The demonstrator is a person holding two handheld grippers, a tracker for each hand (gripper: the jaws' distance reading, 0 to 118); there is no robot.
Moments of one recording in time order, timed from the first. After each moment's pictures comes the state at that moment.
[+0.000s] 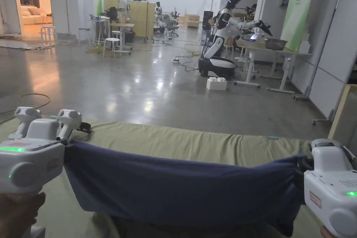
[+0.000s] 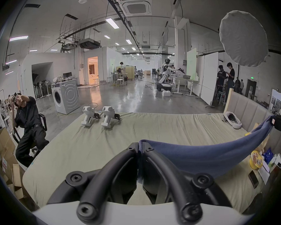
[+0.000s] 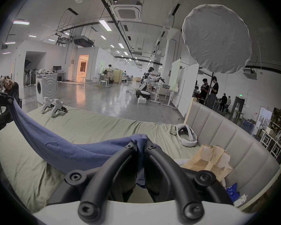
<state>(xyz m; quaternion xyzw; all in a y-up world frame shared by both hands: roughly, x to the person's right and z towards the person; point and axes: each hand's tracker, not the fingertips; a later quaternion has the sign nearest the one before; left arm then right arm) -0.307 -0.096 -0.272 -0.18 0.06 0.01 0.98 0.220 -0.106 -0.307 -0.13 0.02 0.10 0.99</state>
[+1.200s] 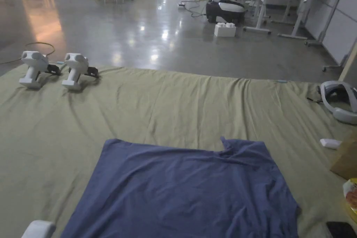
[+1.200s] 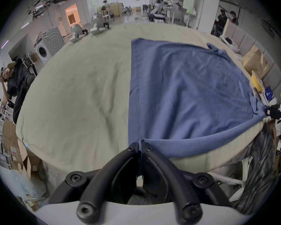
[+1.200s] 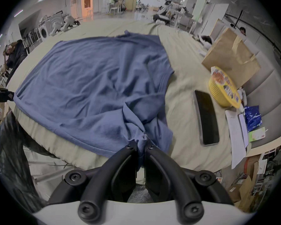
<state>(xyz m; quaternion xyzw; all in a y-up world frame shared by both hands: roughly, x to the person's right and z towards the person) -0.298 -0.325 -0.123 -0.52 0.01 -0.02 0.85 0.244 -0.342 -0.158 -0.51 0.06 0.12 0.85</state>
